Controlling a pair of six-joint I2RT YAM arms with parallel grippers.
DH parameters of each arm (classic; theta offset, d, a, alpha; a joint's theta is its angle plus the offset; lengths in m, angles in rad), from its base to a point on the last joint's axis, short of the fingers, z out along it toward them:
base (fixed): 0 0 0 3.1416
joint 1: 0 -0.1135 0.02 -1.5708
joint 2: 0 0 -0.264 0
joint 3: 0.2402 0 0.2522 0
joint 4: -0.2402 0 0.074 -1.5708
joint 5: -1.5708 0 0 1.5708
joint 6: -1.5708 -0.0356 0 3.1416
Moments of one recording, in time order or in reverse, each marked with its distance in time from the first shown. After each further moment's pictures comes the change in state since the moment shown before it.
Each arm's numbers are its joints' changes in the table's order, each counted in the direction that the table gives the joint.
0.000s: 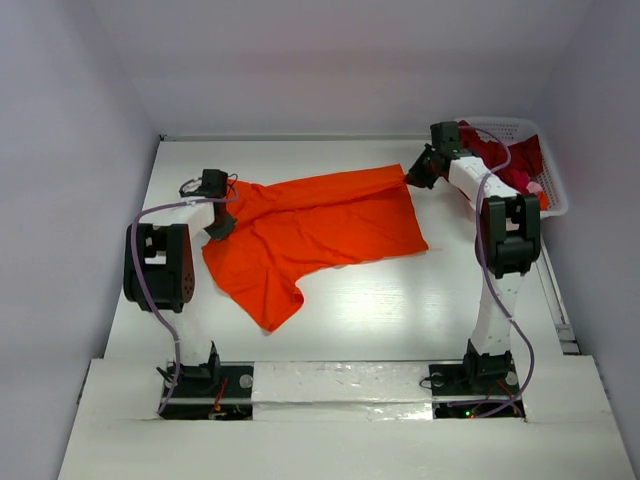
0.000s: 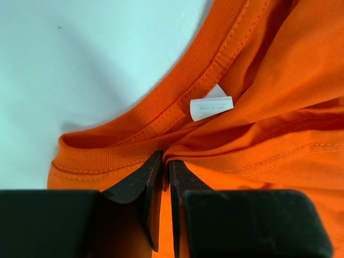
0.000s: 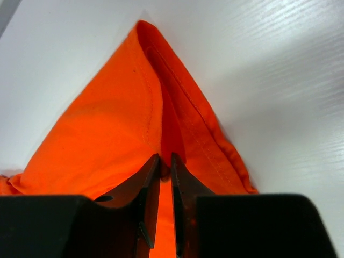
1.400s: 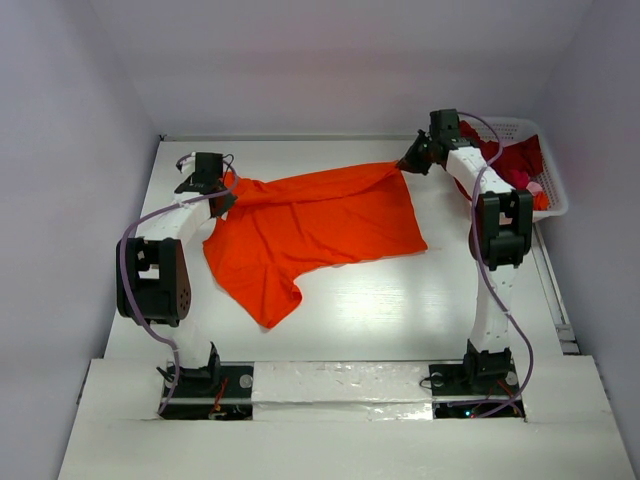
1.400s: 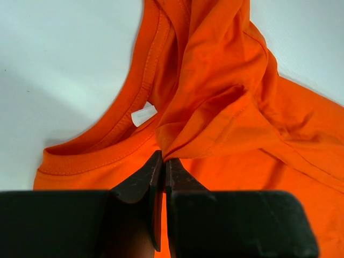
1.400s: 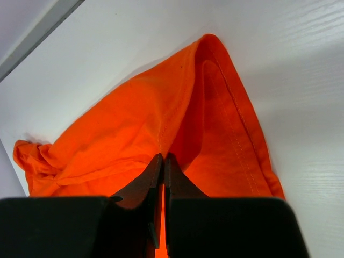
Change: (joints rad) left arm 0.017 0.112 0.059 0.104 -0.039 -0.068; right arm 0.007 -0.110 0.206 -0.023 0.188 0.060
